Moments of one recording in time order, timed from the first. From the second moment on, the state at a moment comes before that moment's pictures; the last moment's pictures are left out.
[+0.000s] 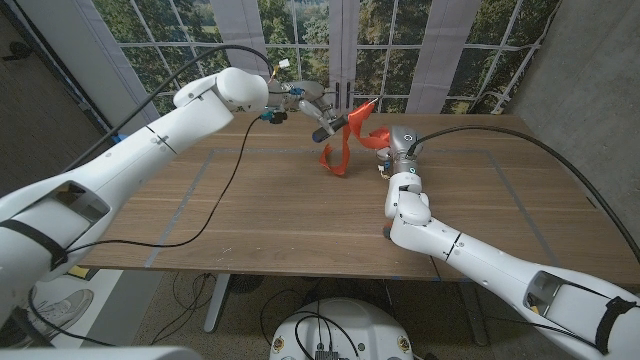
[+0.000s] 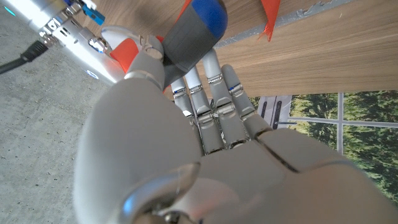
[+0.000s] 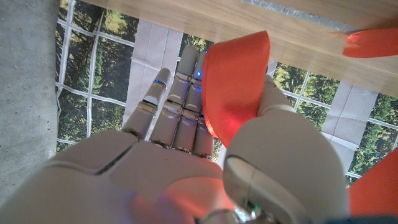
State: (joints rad) left arm 0.28 0.77 0.73 -1.79 0.02 0.31 -0.54; left_hand 1.19 0.03 0.30 -0.16 0.17 0.99 0.04 0.29 0.32 0.93 -0.01 0.45 0.57 0.90 0.00 0.63 0.63 0.34 0.05 1.12 0.18; right arm -0.63 -0.49 -0.94 -1.68 -0.68 -0.95 -0.45; right_hand 0.79 0.01 0.42 -0.13 0.17 0.90 0.09 0.53 0.22 0.97 -0.01 0.69 0.35 0.93 -0.08 0.47 0.61 0.55 0.06 0.25 0.19
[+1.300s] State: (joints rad) left arm 0.28 0.78 0.74 -1.77 -0.01 0.28 -0.60; left_hand 1.20 0.02 0.29 -0.16 0.17 1.00 0.04 0.27 0.32 0.94 -0.01 0.44 0.57 0.90 0.00 0.63 0.63 0.34 0.05 1.13 0.18; right arm -0.50 -0.44 -0.95 -1.59 -0.73 -0.85 -0.49; right_hand 0.79 0.01 0.42 -0.13 0.17 0.90 0.09 0.53 0.22 0.97 -0.01 0.69 0.35 0.93 -0.08 0.45 0.62 0.55 0.06 0.24 0.19
